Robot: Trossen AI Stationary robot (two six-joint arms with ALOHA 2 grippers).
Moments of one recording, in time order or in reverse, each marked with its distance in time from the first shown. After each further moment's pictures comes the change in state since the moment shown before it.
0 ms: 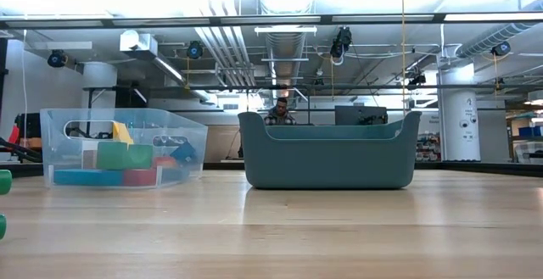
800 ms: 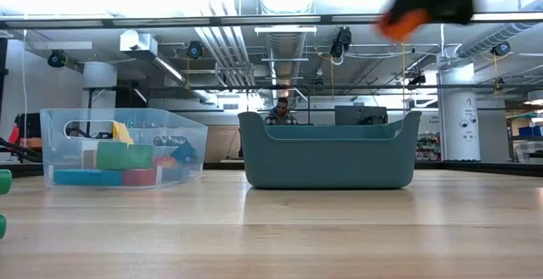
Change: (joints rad) left arm 0.002 -0.034 0.000 -0.022 -0.130 0.060; right arm -0.577 -0.267 0.212 0.091 0.534 -0.415
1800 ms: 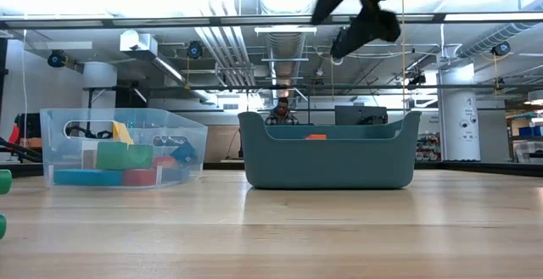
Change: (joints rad) left arm -0.019 -0.031 0.000 -0.281 0.199 -0.649; right arm -0.317 0.050 0.097 0.091 -0.230 -0.326
